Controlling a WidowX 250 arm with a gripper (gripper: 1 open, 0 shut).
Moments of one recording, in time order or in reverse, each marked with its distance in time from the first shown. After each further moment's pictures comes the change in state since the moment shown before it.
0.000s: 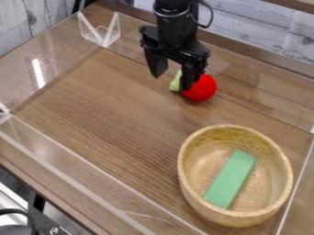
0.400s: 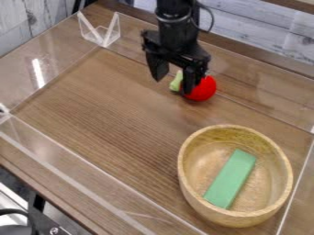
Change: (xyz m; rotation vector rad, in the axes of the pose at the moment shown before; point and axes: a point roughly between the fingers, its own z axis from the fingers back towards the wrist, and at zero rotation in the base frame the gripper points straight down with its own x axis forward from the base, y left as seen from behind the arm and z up) arm 0.000 -0.001 -0.010 0.001 0.005 0.028
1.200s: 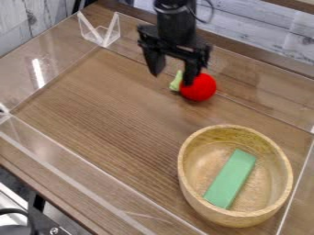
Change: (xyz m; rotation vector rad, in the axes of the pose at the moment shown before) arm 0.002 0.011 0.027 -0.009 -0.044 0.133
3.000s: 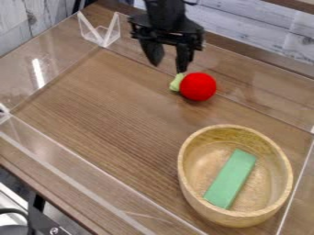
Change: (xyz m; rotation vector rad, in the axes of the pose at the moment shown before) arm 0.006 -0.007 -0.004 -0.060 -0.024 0.007
